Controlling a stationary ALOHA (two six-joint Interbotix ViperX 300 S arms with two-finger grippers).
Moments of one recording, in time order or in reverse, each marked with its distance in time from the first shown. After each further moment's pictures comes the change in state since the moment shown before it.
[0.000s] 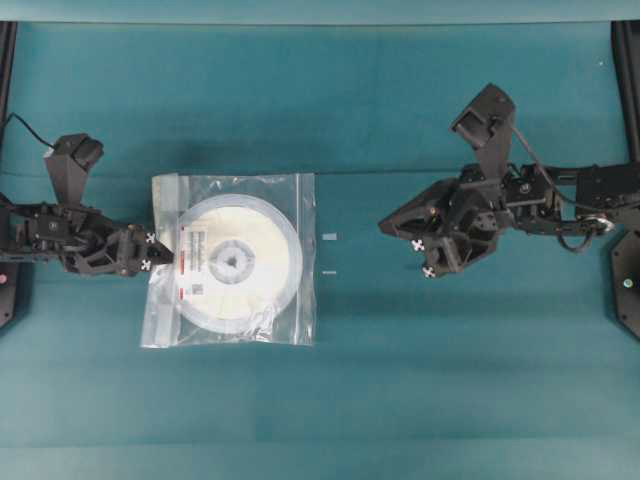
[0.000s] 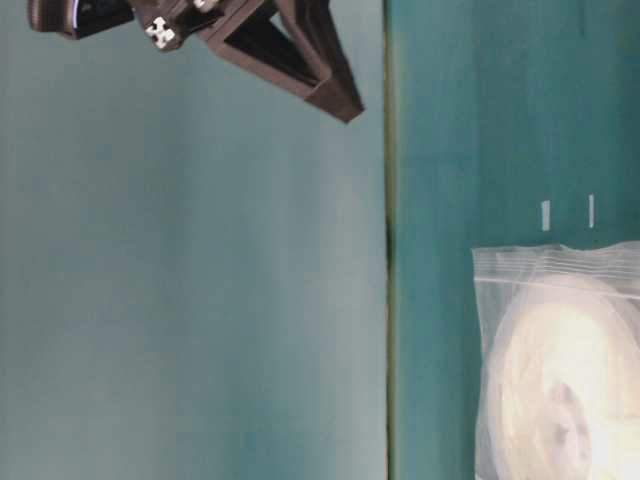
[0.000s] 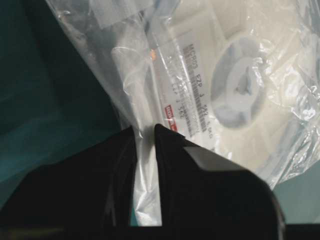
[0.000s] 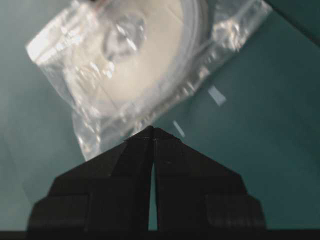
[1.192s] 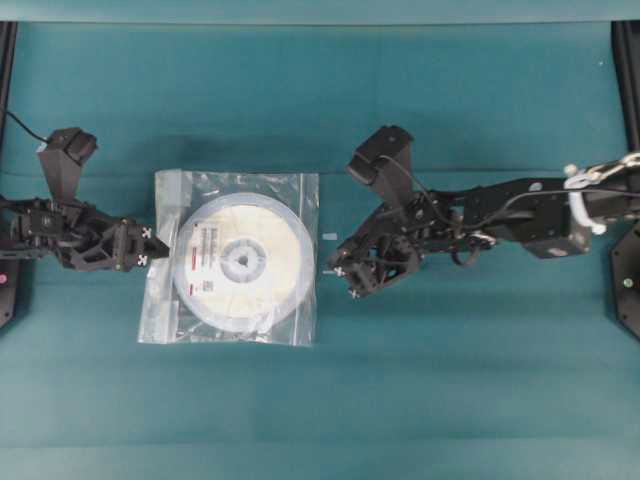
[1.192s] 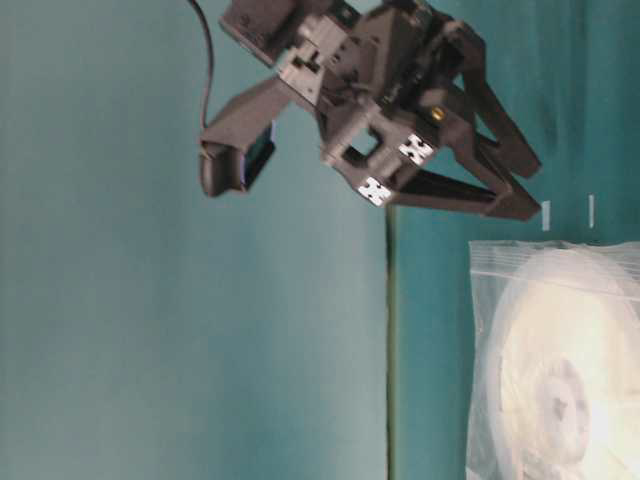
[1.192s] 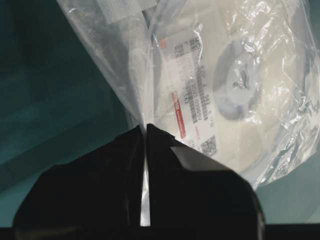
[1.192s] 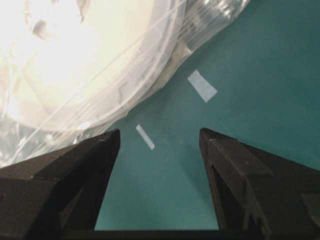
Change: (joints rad) left arm 0.006 -0.069 0.003 0.002 0.029 0.009; right arm 0.020 0.420 -0.236 0.002 0.055 0.000
